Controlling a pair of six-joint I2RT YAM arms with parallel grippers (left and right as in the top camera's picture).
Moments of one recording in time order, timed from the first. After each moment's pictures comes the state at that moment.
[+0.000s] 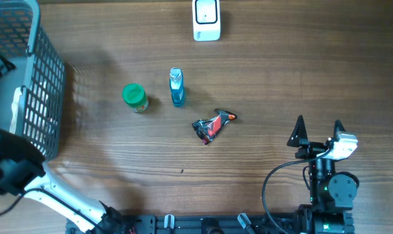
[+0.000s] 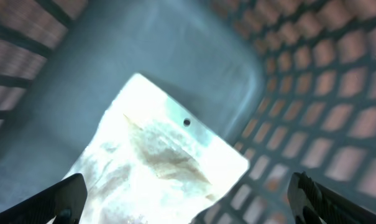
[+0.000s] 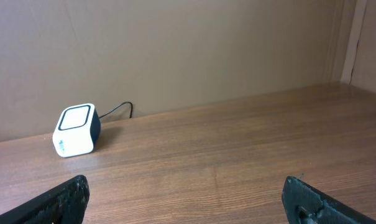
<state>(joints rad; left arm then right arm) 0.75 2.17 2.22 -1.33 0.29 0.10 -0.07 0.02 0.01 0.00 0.02 0.15</state>
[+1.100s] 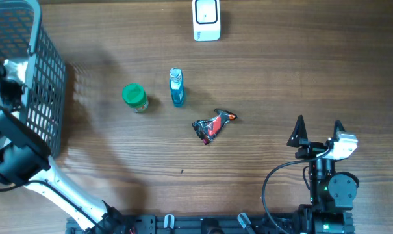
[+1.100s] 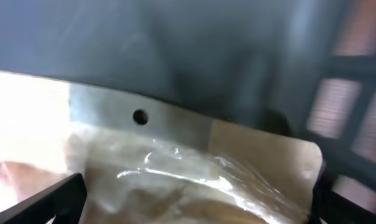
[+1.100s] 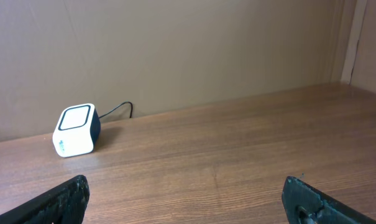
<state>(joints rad) 0.65 2.21 1.83 -1.12 0.12 0.46 -0.07 0.02 0.01 0.00 0.02 0.15</state>
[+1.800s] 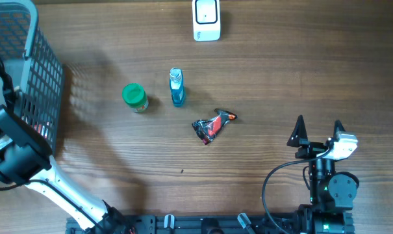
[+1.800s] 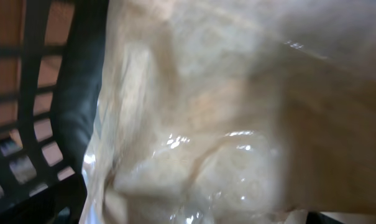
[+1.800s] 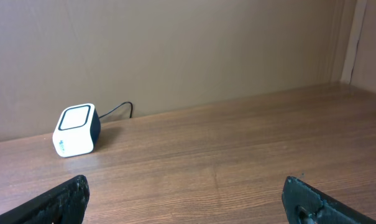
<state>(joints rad) 0.64 2.21 1.82 -1.16 -0.48 -0.04 -0.07 0.02 0.01 0.00 0.02 0.15</state>
